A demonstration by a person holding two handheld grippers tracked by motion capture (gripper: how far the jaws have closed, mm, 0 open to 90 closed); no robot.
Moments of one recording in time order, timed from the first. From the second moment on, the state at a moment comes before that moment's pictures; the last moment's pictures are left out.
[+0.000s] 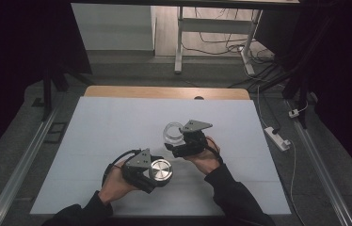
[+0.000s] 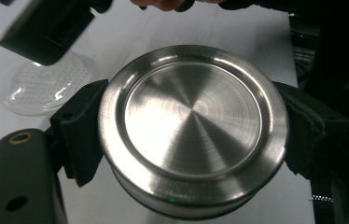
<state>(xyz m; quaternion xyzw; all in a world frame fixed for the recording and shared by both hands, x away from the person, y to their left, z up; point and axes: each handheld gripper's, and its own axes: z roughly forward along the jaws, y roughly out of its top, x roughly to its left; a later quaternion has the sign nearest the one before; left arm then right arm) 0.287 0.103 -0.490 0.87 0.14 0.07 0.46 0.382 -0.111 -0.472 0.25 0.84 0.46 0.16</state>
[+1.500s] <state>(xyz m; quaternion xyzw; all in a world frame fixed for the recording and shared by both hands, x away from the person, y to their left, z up) 0.313 0.077 -0.539 0.89 0.18 0.07 0.41 0.432 -0.082 -0.502 0.27 0.84 0.44 0.18</state>
